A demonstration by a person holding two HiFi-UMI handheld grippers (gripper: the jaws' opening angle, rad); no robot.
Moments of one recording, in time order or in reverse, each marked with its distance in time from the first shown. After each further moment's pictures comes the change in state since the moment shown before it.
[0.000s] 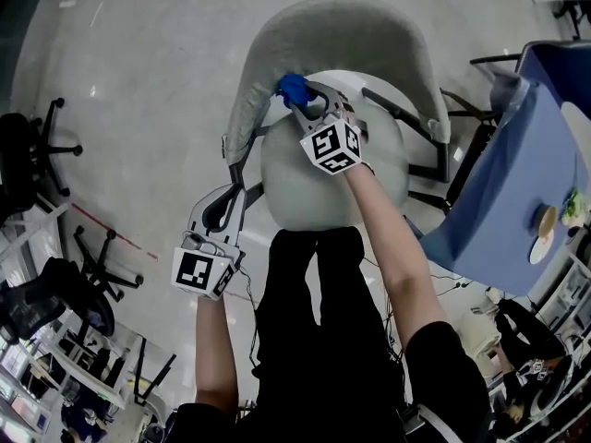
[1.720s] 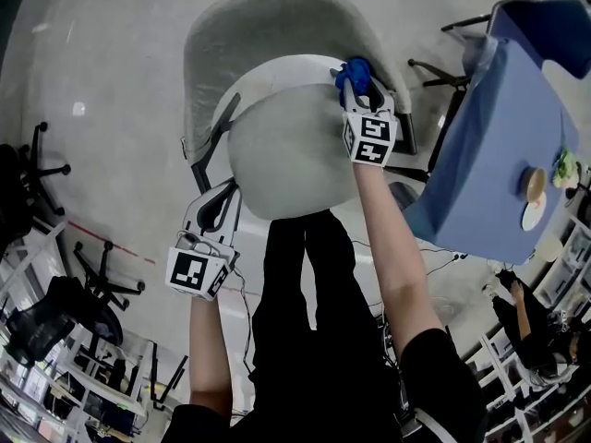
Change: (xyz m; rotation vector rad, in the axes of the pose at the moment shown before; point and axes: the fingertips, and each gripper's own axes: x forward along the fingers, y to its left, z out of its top) left arm 0.030 -0.074 0.004 0.021 0.069 -0.124; right arm -0.166 -0.143 -0.129 0.603 0.068 -0.578
